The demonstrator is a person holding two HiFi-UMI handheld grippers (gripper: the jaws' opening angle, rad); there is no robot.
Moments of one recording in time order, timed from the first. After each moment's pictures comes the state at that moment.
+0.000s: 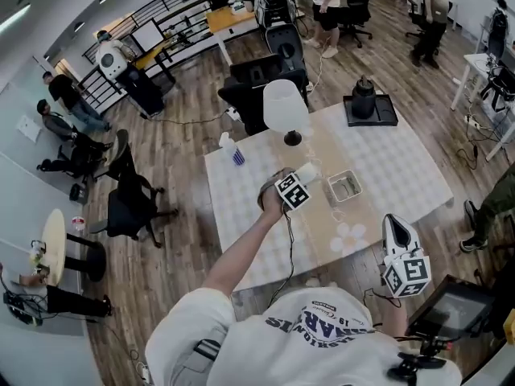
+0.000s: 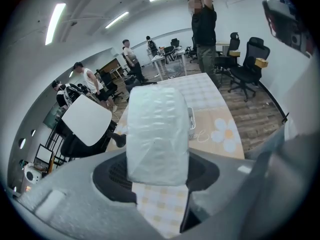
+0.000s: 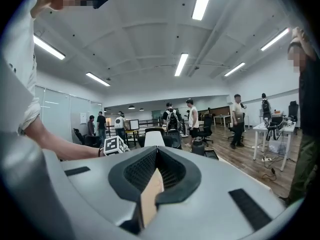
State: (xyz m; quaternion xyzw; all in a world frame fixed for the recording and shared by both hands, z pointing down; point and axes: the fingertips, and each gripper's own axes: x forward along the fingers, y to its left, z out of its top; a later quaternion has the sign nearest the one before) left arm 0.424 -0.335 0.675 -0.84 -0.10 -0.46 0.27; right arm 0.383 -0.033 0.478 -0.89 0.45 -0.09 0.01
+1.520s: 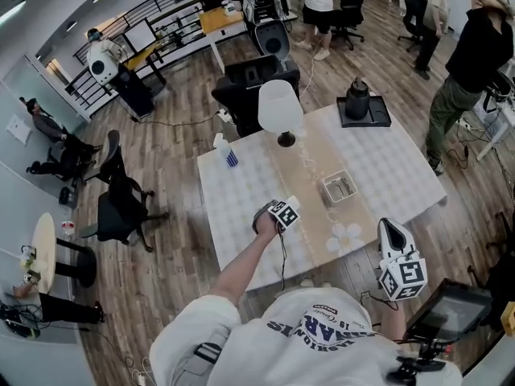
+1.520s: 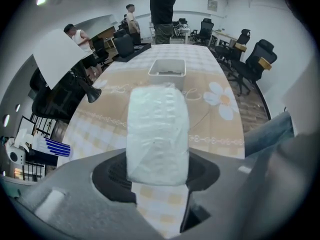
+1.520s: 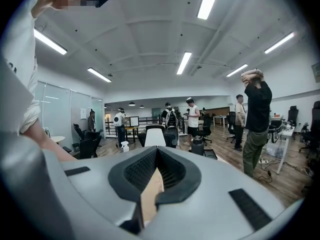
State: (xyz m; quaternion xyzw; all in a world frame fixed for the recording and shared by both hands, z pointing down) left arm 0.344 -0.367 0.860 -0.78 -0.11 -0.59 0.19; right arm 0.371 -0.054 0.495 -0.89 0.46 -0.09 -0.01
